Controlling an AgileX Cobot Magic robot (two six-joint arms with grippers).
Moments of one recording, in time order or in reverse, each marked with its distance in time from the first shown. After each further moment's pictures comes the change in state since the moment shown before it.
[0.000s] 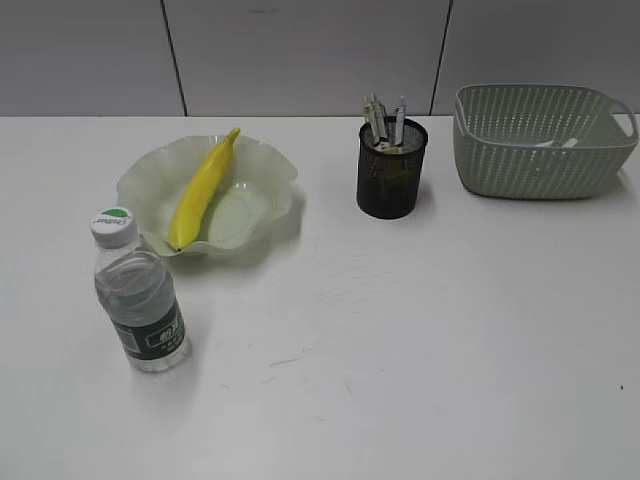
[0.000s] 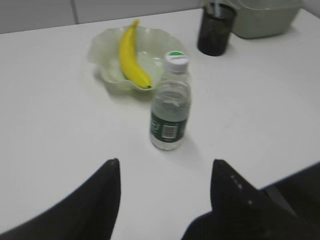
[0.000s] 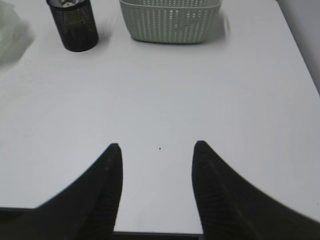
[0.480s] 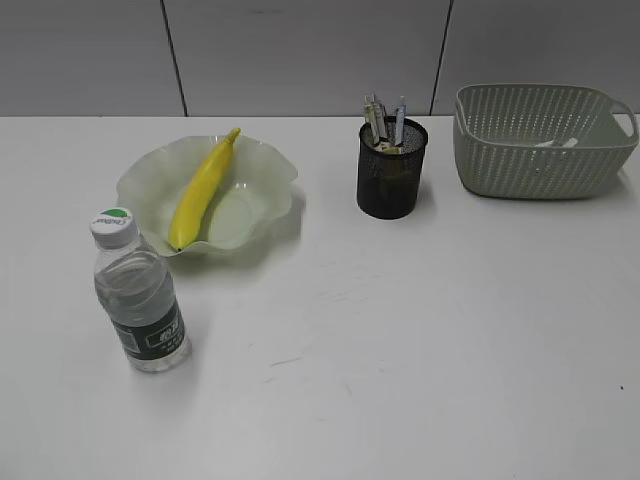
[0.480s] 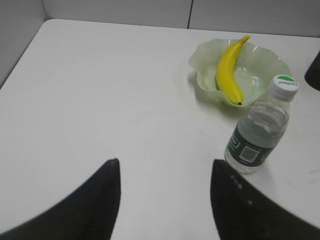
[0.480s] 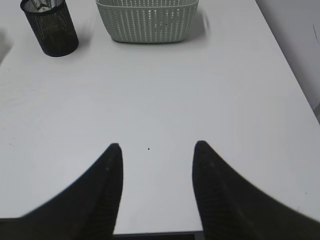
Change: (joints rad) left arm 0.383 -0.001 0.000 0.000 -0.001 0.000; right arm -0.100 0.000 0.000 0.004 0.000 0.000
